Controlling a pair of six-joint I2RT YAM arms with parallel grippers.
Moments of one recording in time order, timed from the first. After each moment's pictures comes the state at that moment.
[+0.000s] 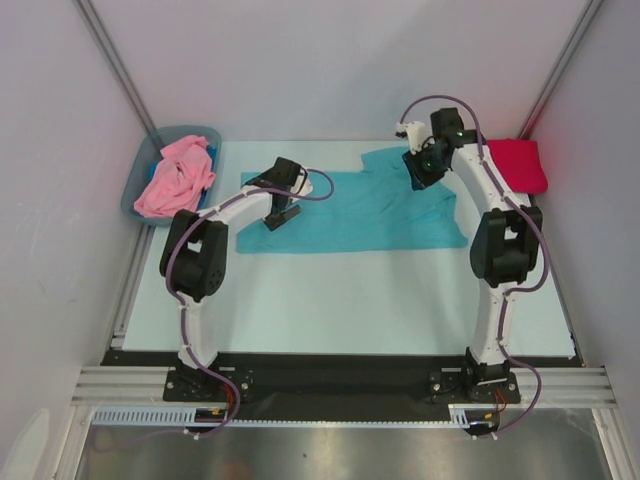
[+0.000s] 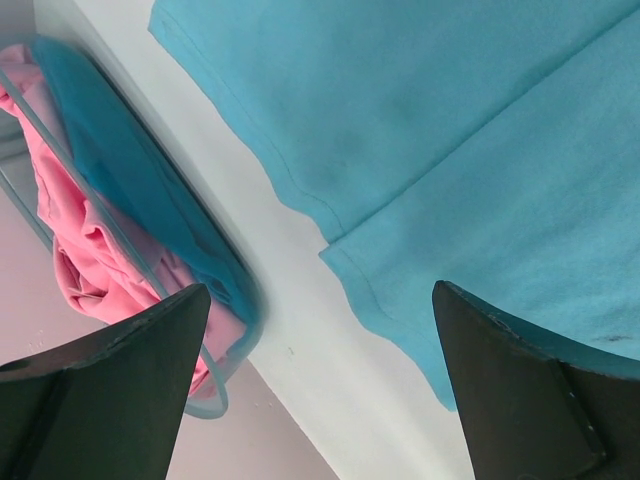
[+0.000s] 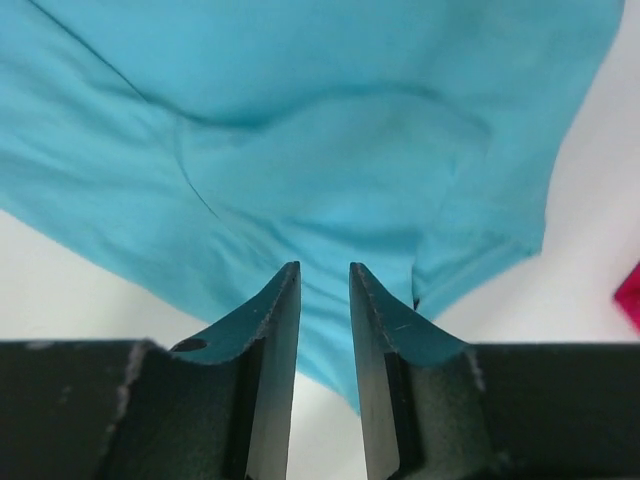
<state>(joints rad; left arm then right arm) -0.41 2.02 1.51 -0.50 -0.49 0.65 0.13 2.08 1.94 -0.88 -0.24 -0.46</state>
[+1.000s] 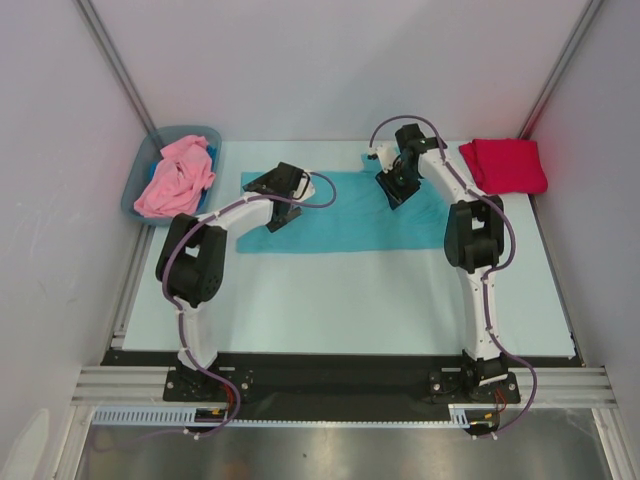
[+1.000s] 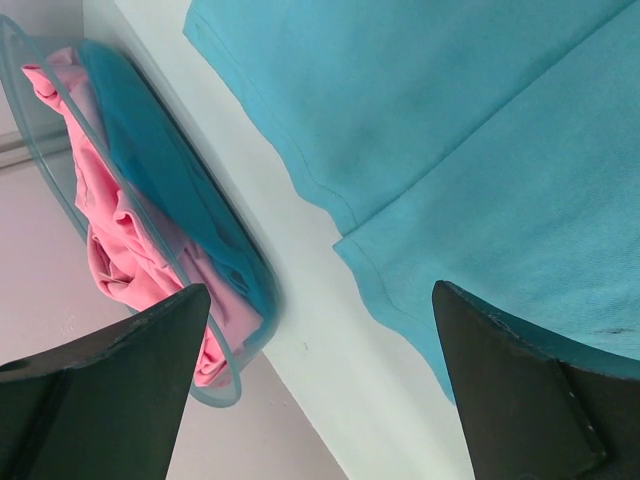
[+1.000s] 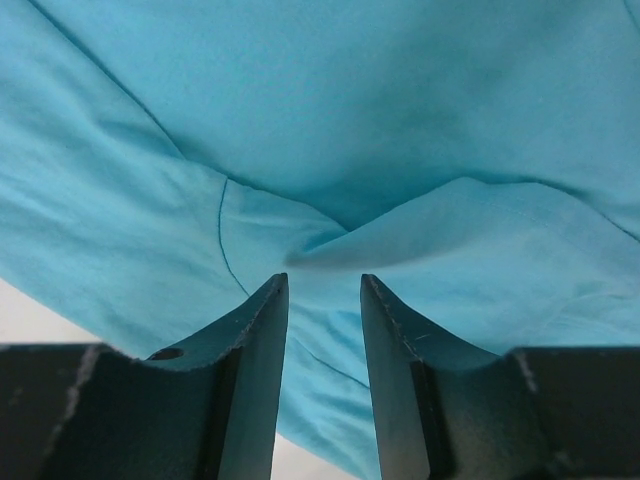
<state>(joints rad) -0.44 1.97 1.41 -0.40 -0.55 0.69 0.25 2.36 2.16 -1.00 -0.21 -0.50</state>
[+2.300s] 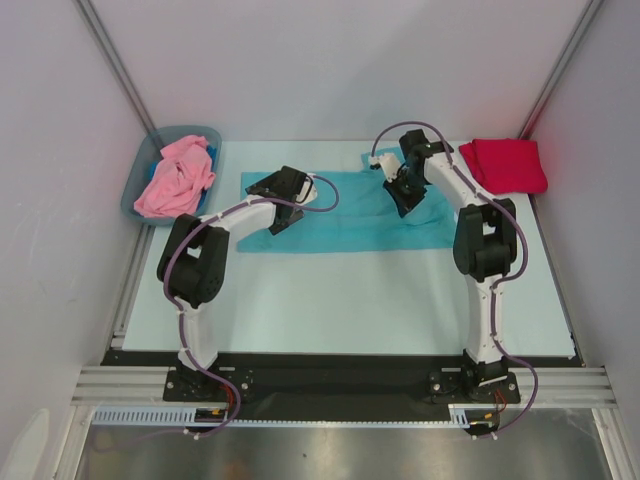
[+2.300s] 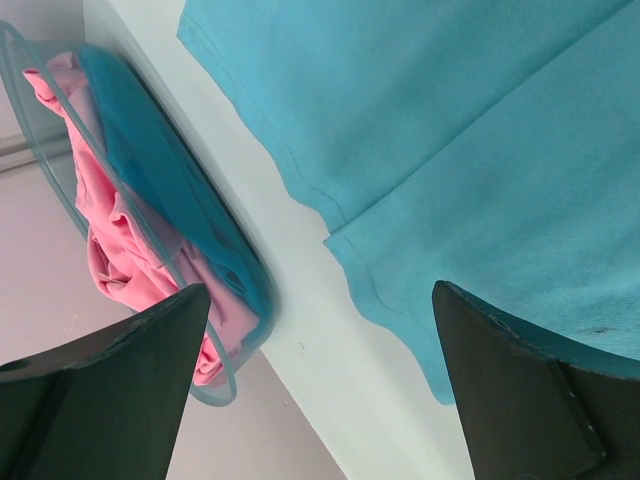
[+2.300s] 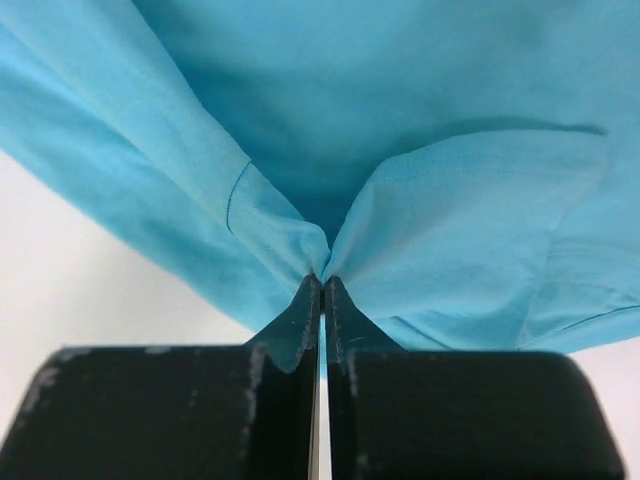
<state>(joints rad) -0.46 1.97 1.39 -0.37 -0.57 0.69 0.25 2.22 1.98 -1.01 -0.21 -0.55</state>
